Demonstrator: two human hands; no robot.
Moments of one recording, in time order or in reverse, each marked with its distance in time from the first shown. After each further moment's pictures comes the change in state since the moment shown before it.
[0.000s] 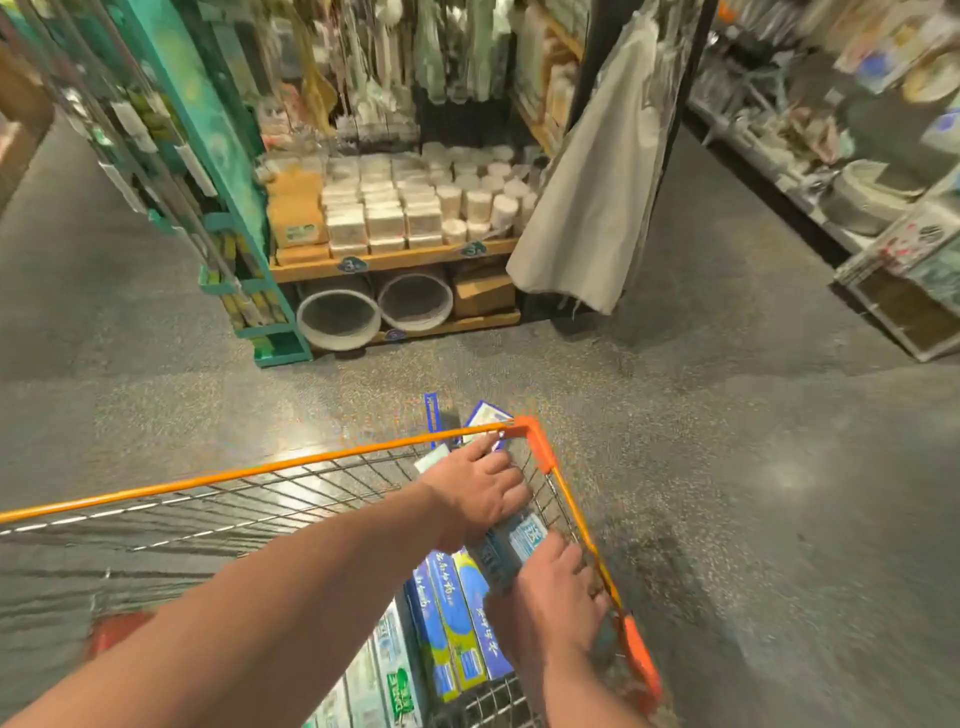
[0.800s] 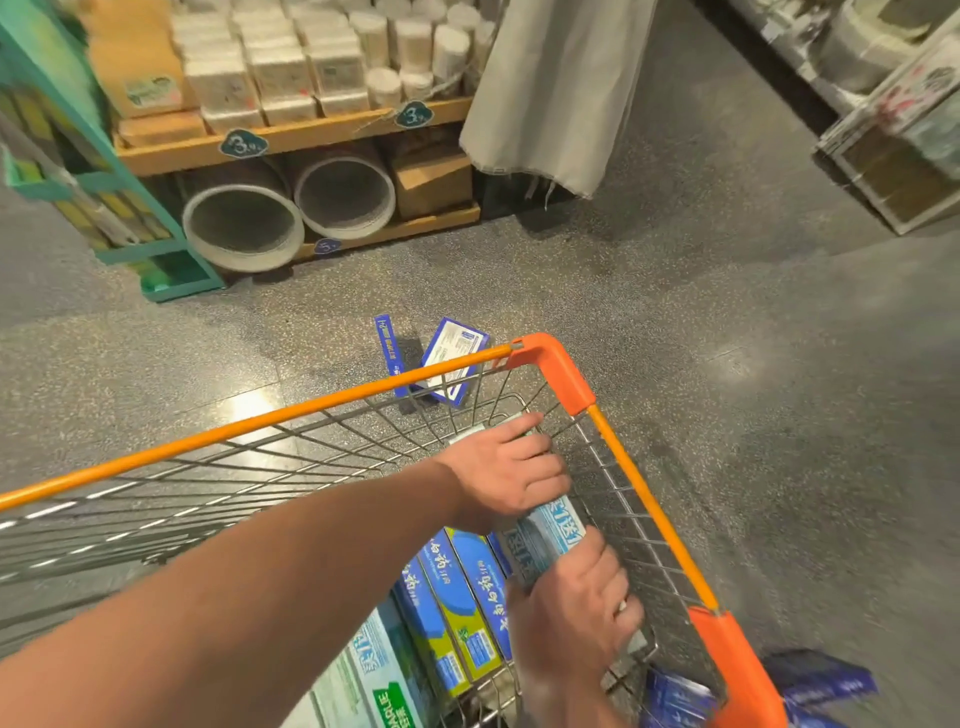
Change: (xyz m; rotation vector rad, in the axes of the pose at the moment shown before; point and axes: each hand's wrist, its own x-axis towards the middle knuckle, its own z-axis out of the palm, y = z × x) left_hand 0.103 0.028 0.167 -0.176 0.598 0.357; right_hand 0.019 0.018 0.132 -0.016 0.034 0.297
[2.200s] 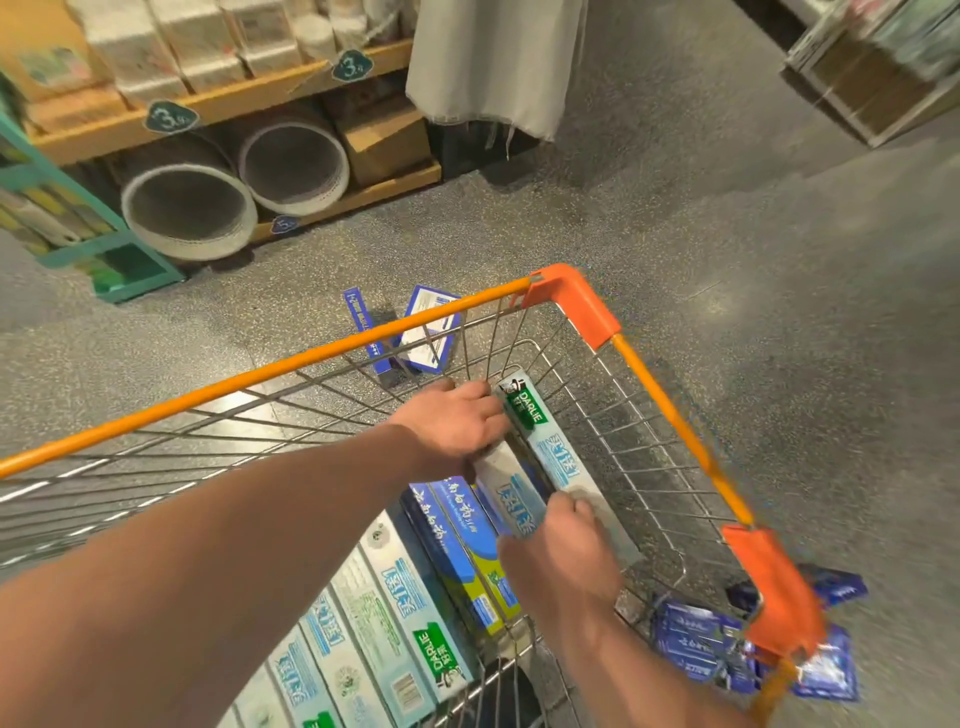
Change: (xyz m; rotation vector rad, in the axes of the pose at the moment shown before) left_hand -0.001 -0.006 -0.010 -0.162 -0.551 -0.274; right_hand 0.012 0.016 -0.020 0.083 -0.332 0.026
